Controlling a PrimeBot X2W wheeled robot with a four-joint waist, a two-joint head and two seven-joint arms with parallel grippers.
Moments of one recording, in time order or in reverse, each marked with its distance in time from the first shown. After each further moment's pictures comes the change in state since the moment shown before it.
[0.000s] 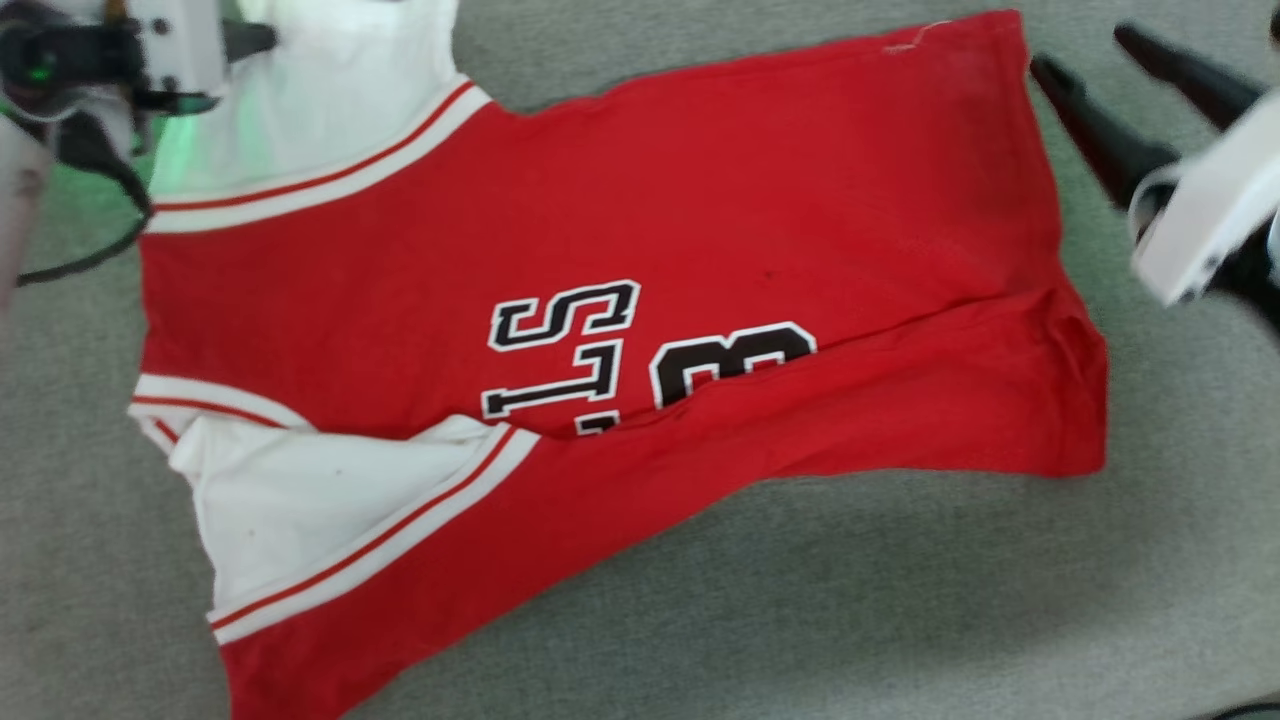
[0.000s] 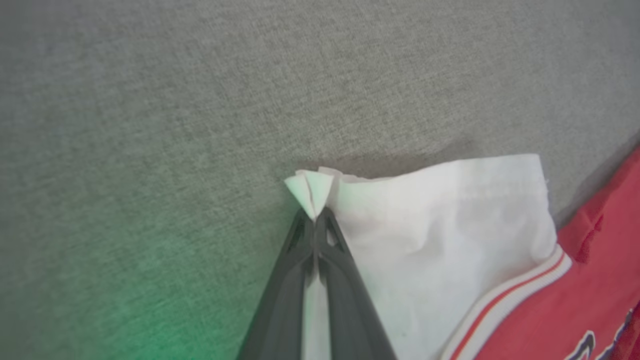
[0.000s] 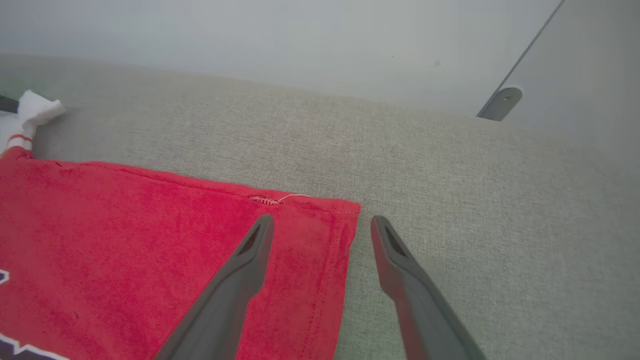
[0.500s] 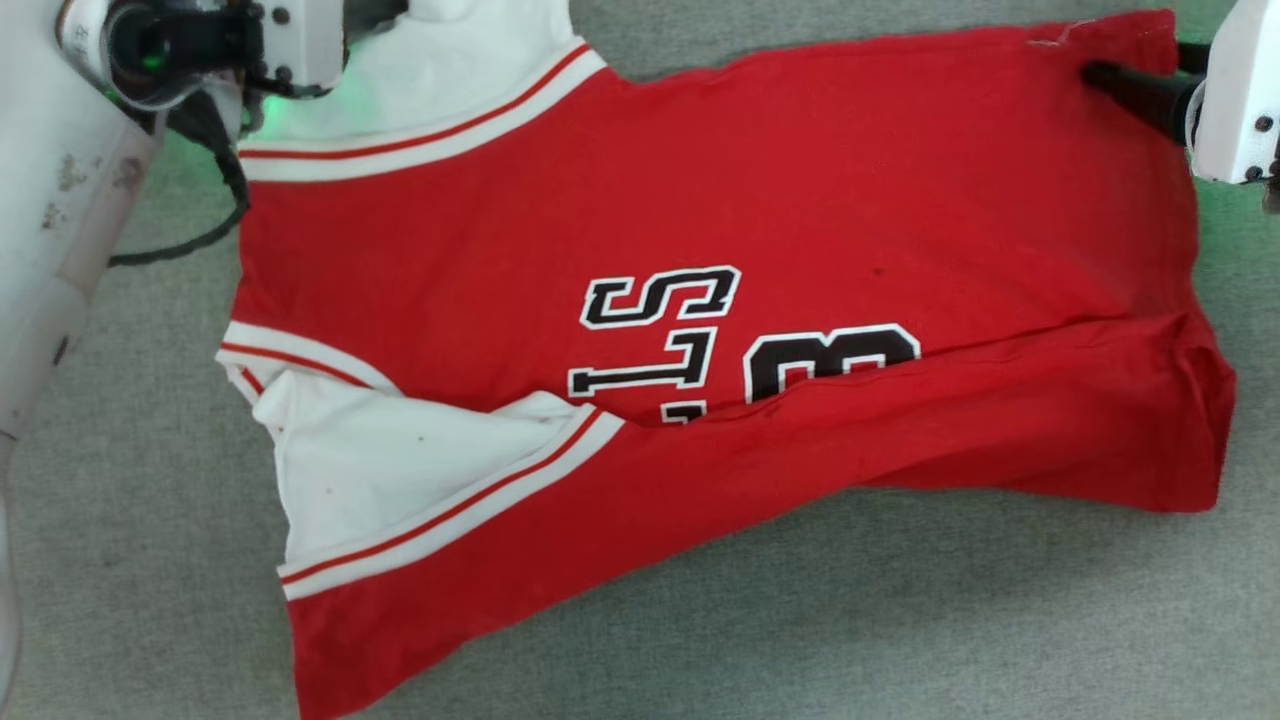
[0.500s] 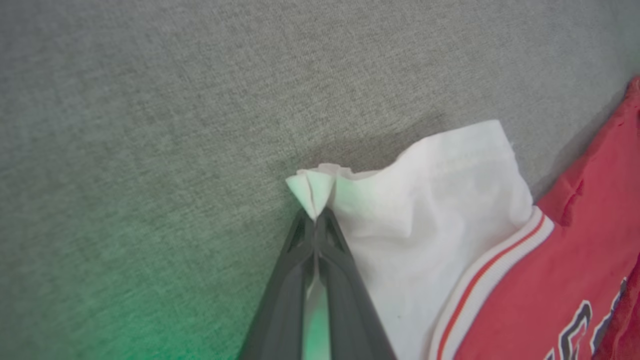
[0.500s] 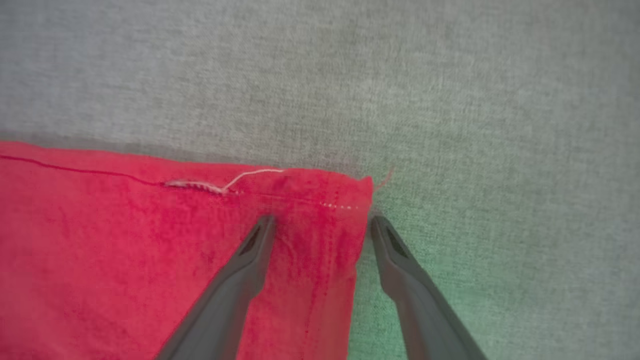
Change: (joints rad) left arm -0.020 -0.048 -0.048 -0.096 -0.037 -0.005 -0.044; right arm -0.302 -0.005 0.089 0.375 0.081 0.000 0.431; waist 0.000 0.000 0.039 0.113
